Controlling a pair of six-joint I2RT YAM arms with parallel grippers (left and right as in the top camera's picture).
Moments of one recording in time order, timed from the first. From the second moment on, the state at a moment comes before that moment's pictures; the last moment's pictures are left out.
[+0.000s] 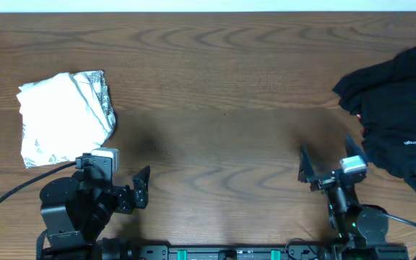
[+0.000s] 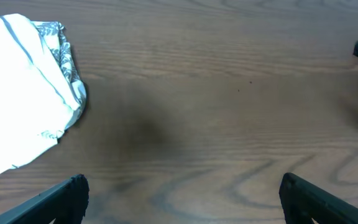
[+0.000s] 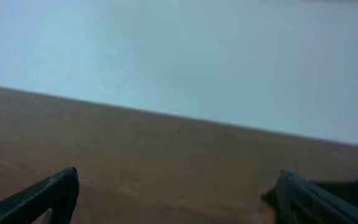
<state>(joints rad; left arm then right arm) 0.11 0.43 0.73 -0.96 0.34 0.04 0.09 0.01 0.01 0.05 -0.13 -0.01</state>
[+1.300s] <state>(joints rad) 0.11 0.43 0.73 -0.96 0.34 0.04 0.08 0.01 0.01 -0.06 -0.07 -0.03</state>
